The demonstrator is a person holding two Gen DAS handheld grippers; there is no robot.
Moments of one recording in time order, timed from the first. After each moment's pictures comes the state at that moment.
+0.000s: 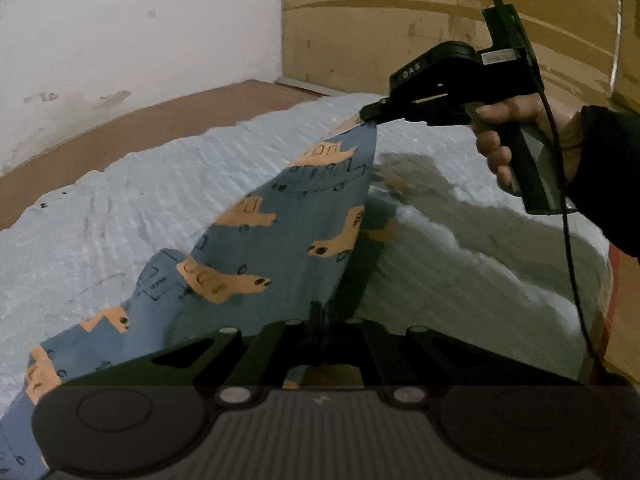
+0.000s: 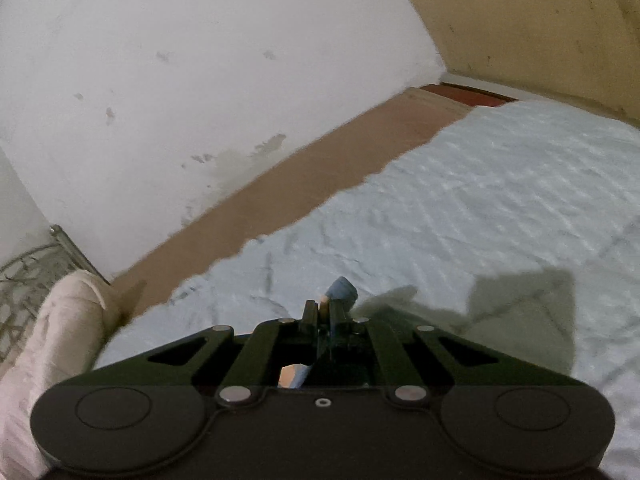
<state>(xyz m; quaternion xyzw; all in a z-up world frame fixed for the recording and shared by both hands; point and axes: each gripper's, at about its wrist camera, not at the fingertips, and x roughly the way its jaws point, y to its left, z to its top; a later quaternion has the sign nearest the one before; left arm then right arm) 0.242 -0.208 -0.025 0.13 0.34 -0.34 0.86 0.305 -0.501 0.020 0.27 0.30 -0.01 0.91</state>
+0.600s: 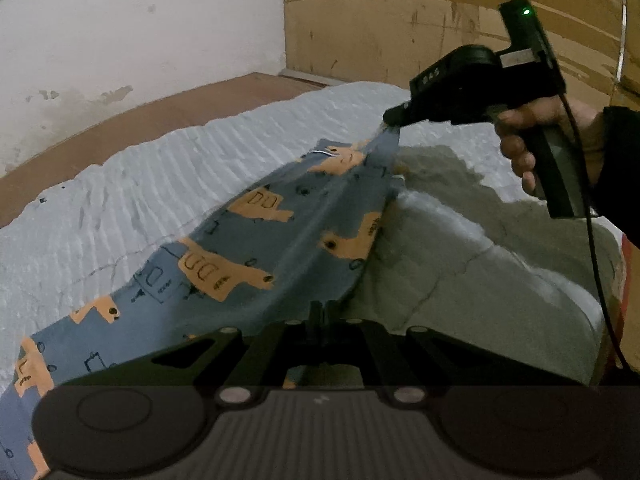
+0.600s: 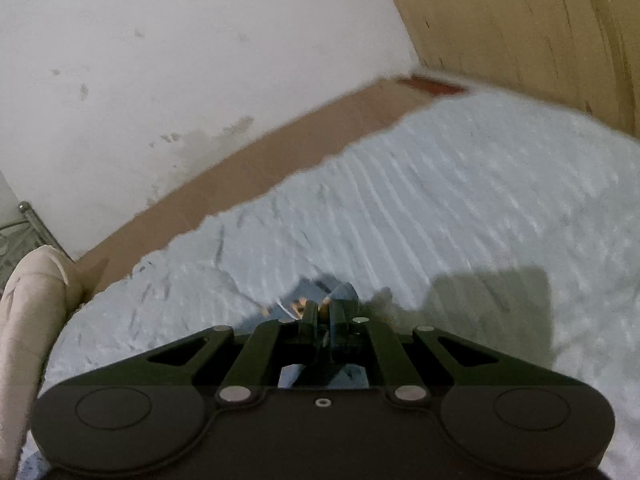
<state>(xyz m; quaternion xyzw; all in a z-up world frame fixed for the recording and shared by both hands) 0.244 -0.217 -0.039 0.14 0.34 -0.33 0.87 0.292 -0.506 0.000 0.23 0.31 -0.05 0.92</state>
